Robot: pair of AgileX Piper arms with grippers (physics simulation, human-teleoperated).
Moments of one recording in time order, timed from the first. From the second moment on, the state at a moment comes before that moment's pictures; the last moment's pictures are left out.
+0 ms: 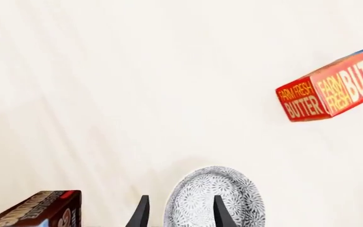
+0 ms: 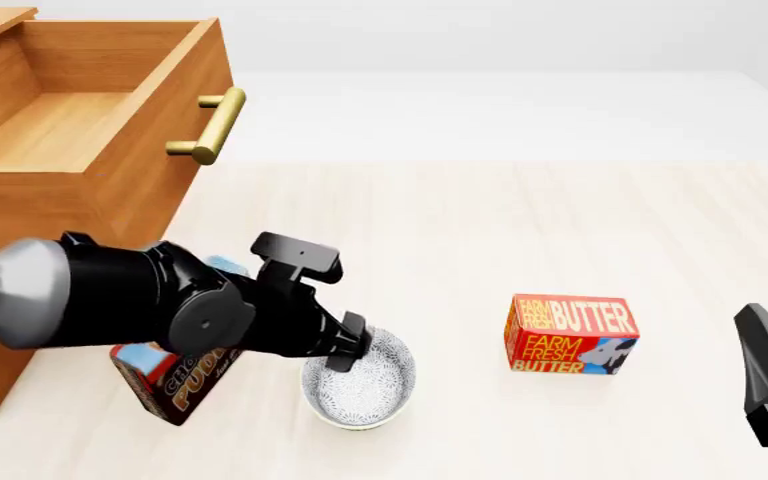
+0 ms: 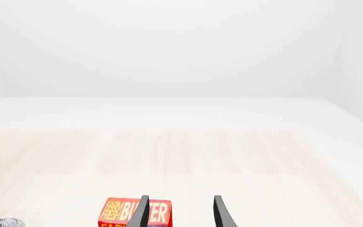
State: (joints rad) left arm -0.71 1.60 -0.76 0.17 -0.27; right arm 0.00 0.01 0.00 0.00 0.00
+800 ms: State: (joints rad) left arm -0.73 1.67 -0.69 0.08 -0.33; right arm 0.00 0.01 0.00 0.00 0.00
